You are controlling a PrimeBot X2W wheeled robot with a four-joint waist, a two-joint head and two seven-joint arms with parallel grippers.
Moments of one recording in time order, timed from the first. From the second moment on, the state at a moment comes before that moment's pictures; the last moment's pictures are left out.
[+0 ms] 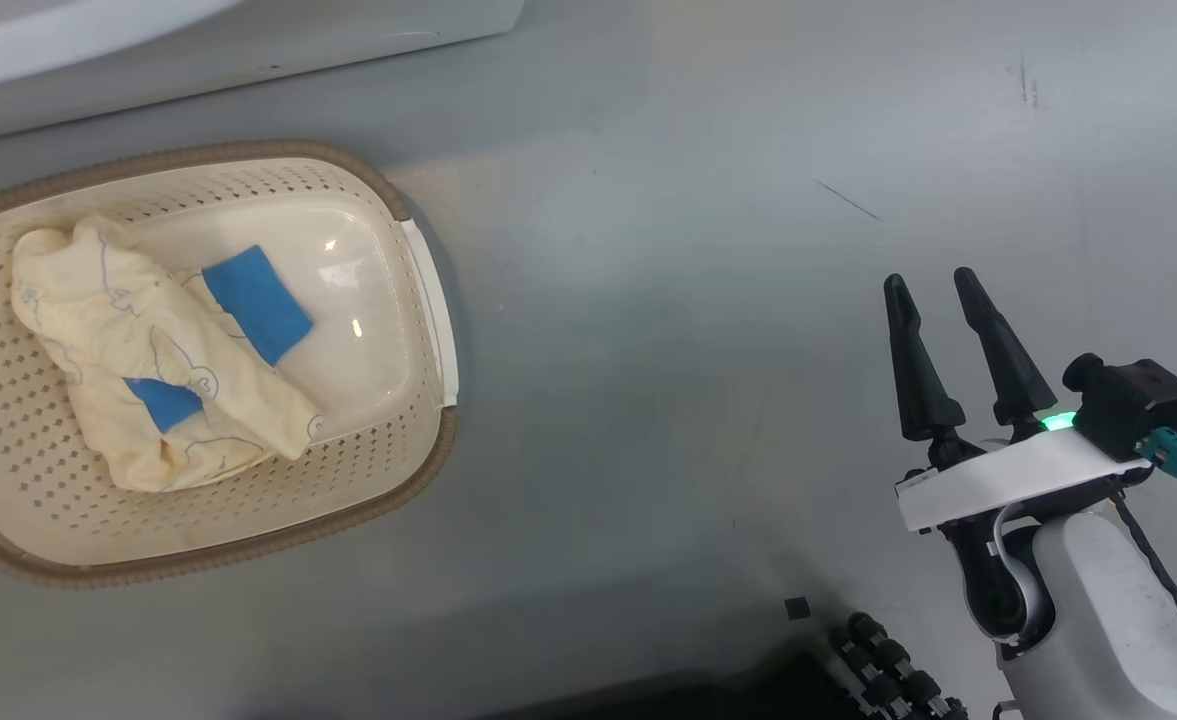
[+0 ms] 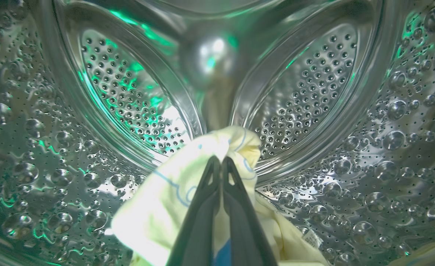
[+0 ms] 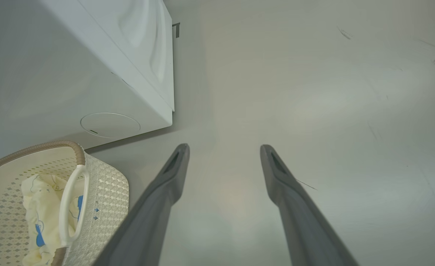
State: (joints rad) left arm -1.31 0.25 0.00 0.43 -0.24 0.01 -0.01; right arm -0.25 -0.16 0.25 0.15 0.51 0.12 -0.25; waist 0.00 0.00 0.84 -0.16
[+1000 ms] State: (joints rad) left arm -1.55 0.32 -0.04 0.58 -0.25 -0.07 0.13; right arm -0.25 -0.13 0.33 0.14 0.55 0.12 -0.25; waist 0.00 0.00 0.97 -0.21
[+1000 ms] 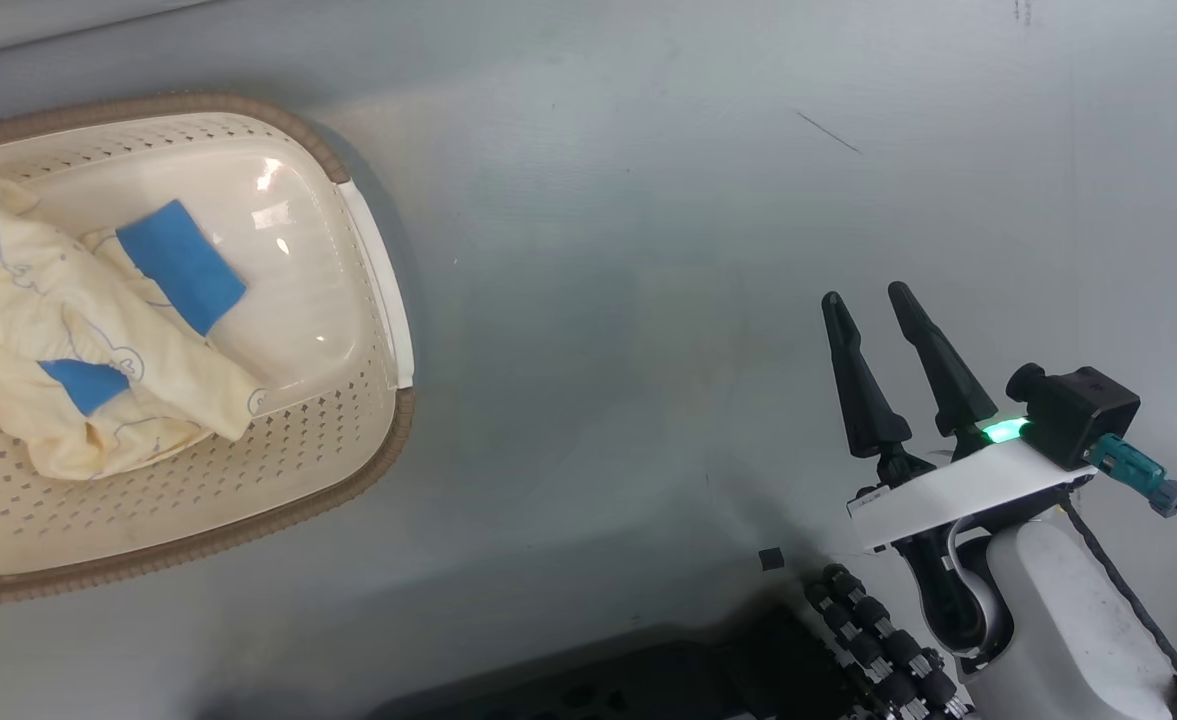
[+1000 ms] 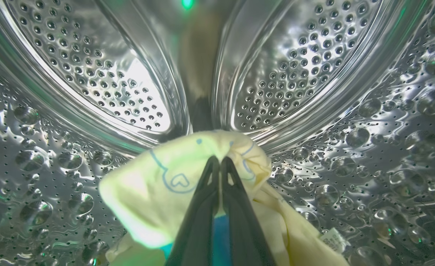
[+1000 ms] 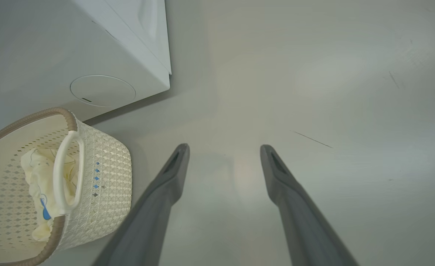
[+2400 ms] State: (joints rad) left arm -1.31 0.22 -0.04 0.67 -0.26 -0.05 -0.17; right arm -0.28 -0.17 0.22 0.18 0.53 0.12 -0.25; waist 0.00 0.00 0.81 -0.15
